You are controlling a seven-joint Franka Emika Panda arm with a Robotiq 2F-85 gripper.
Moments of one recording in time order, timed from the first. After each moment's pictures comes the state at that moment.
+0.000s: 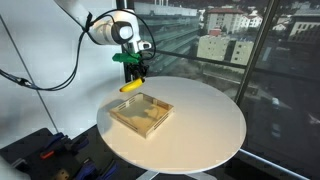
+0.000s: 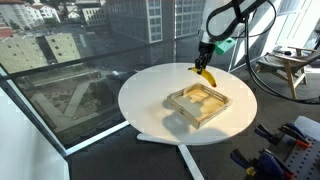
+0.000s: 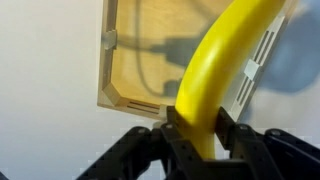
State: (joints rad) arm 0.01 0.26 -0.01 -2.08 -0.11 2.45 -0.09
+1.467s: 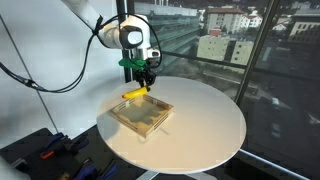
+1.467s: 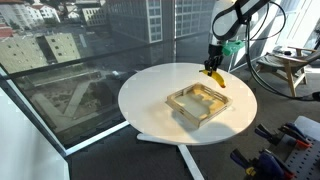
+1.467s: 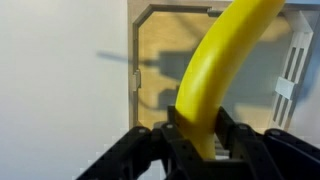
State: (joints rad) arm -0.05 0.29 -0.06 -2.07 -0.07 2.37 -0.06
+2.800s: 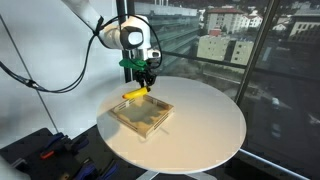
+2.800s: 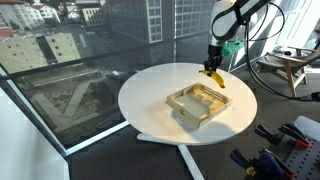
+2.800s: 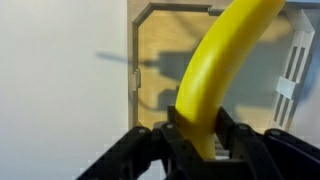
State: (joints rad) arm -0.05 0.30 -0.06 -2.06 -0.07 2.37 -0.06
